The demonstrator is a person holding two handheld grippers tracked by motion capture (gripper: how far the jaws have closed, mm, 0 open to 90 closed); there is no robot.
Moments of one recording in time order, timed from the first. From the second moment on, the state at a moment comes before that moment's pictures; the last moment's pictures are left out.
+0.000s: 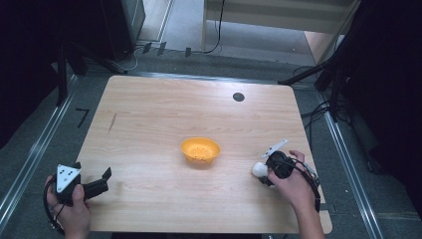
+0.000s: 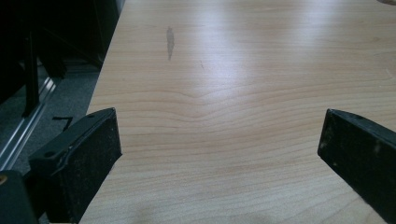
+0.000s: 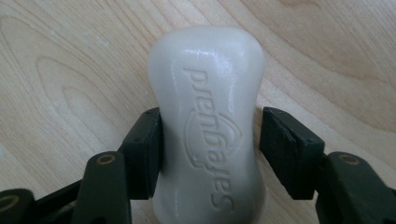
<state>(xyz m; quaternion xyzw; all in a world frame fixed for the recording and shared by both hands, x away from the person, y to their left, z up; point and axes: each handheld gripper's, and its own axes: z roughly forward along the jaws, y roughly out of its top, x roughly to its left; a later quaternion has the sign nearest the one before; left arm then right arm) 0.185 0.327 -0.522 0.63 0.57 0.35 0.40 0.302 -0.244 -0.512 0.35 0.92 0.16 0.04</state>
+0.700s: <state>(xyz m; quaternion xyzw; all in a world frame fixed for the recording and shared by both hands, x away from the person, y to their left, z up) 0.185 0.327 -0.522 0.63 0.57 0.35 0.40 0.297 -0.246 -0.513 0.35 0.92 0.18 0.06</state>
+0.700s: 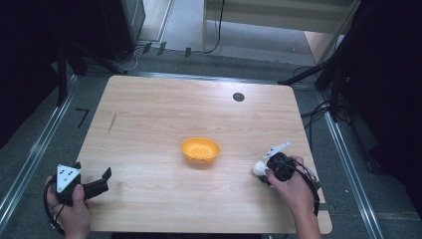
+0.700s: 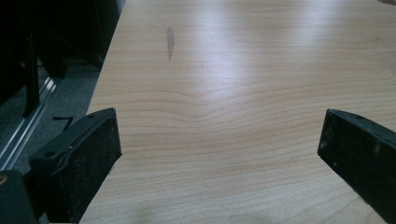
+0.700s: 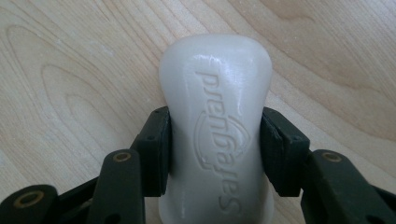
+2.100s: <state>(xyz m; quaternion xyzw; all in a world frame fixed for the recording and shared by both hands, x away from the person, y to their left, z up) 0.185 0.328 -0.522 0.63 0.57 0.35 0.40 0.328 -0.207 -0.469 0.26 0.95 0.18 0.07</state>
